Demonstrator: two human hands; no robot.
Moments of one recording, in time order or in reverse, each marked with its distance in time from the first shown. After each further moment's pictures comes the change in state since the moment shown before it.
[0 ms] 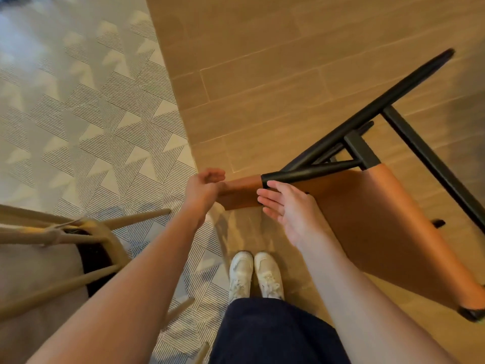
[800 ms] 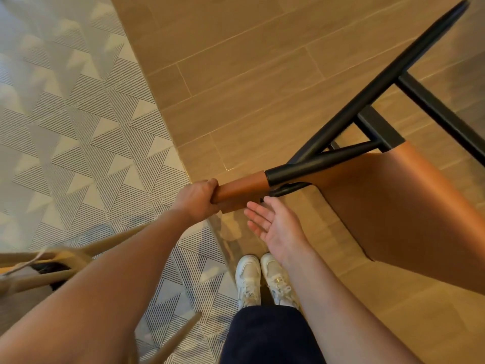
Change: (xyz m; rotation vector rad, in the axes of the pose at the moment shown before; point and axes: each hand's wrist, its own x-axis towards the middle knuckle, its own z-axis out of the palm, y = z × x) left_hand 0.099 -0.061 -0.003 1.313 -0.320 0.486; right_hand 0.047 0.064 0.015 0.313 0.054 0.203
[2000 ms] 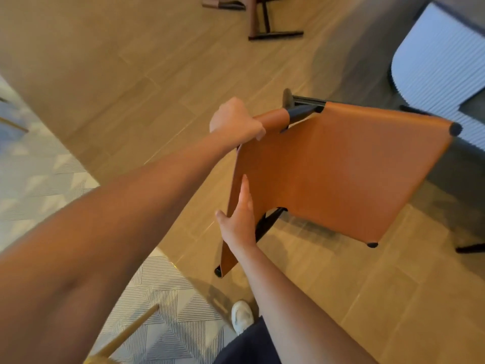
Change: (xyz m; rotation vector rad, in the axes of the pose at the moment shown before) left_hand -0.009 0.367 -0.327 -0.278 0.155 0.229; right_hand -0.172 -0.155 0.005 -0.587 0.359 -0.681
